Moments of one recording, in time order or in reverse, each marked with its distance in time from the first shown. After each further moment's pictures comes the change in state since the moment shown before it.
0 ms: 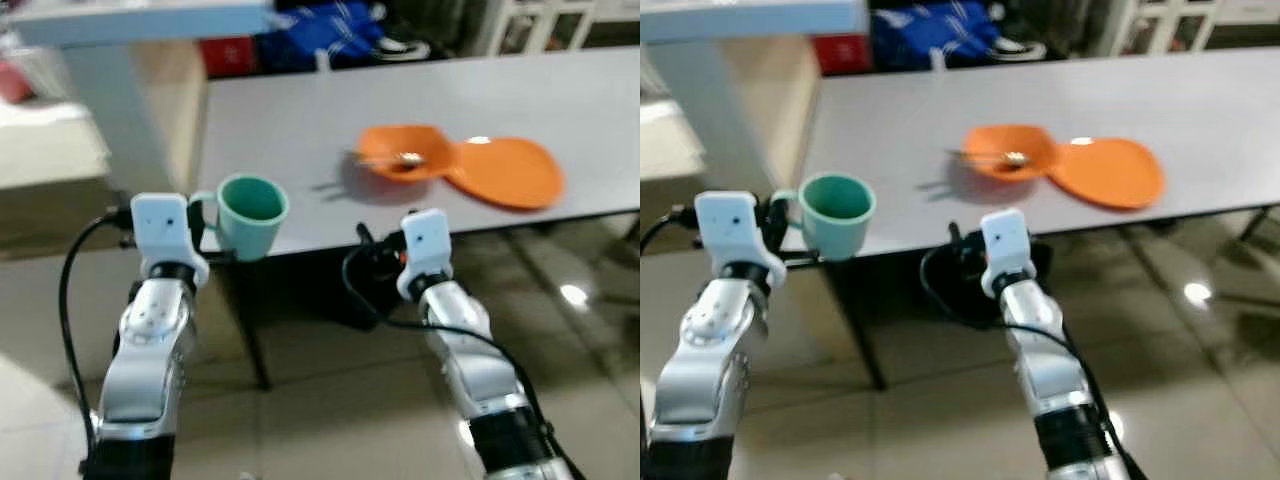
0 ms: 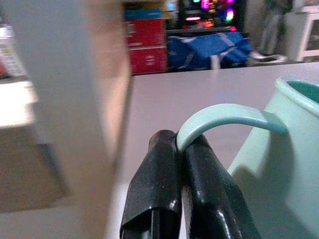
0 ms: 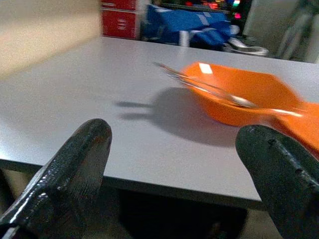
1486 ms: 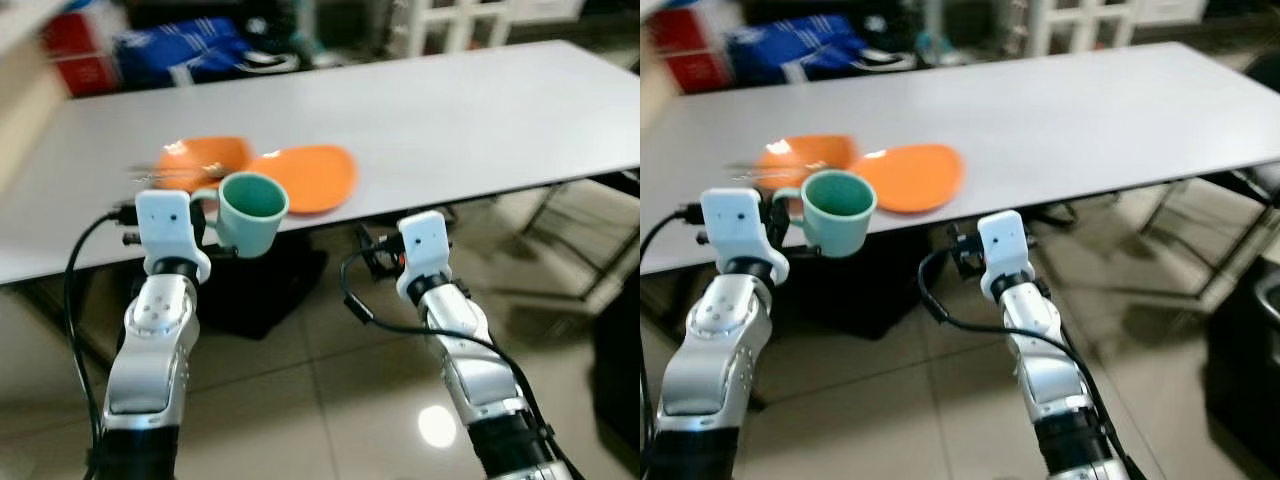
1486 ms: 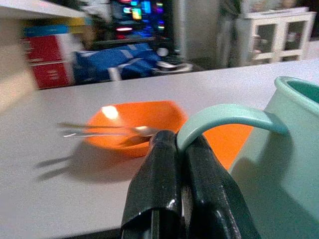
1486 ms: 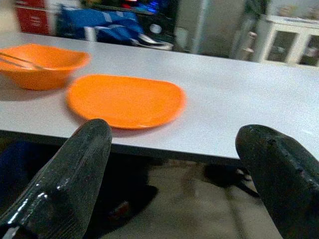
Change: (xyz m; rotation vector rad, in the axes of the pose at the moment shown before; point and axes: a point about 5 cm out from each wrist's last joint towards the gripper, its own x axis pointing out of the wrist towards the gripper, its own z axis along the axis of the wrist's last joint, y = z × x) left arm 0.006 0.000 -0.002 0.006 0.010 0.020; right arm -0.002 0.003 0.000 -0.026 -0.013 0.005
